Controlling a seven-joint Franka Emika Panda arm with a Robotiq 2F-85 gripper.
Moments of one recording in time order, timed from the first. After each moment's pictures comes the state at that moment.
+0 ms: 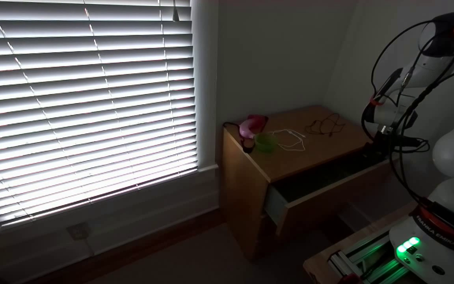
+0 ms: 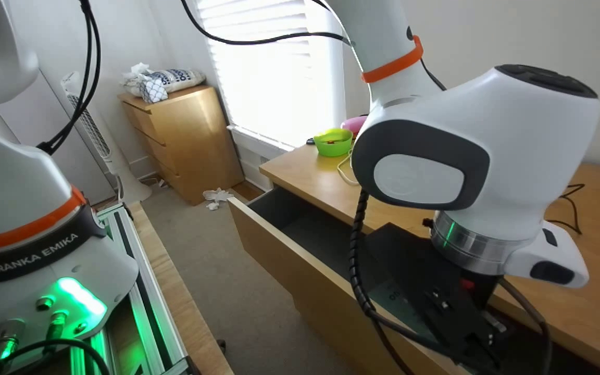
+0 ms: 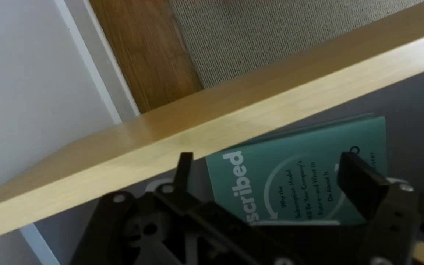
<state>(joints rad) -0.52 0.66 -0.23 -2.14 0.33 2.66 -0.72</state>
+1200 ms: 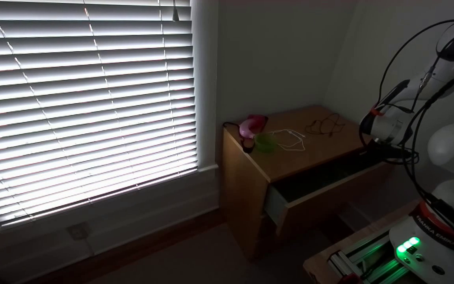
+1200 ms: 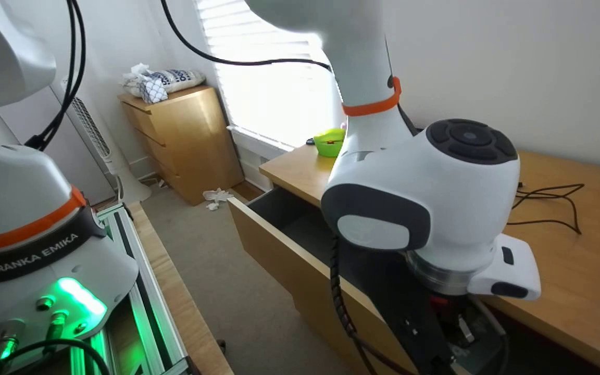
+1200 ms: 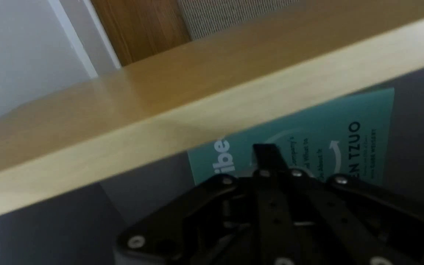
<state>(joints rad) -0.85 0.74 0.10 -2.19 0.25 2.99 -0.75</state>
